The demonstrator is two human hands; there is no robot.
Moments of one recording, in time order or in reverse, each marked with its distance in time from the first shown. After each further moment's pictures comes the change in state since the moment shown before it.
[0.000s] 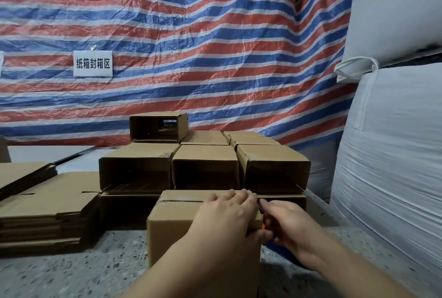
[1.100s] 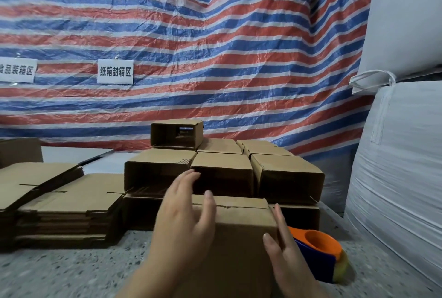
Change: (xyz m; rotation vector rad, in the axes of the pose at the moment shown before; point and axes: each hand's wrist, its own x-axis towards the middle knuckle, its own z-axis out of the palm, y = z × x) left_hand -0.058 -0.043 0.001 -0.538 0.721 -0.407; right_hand -0.028 0.034 0.038 -0.268 -0.002 -0.376
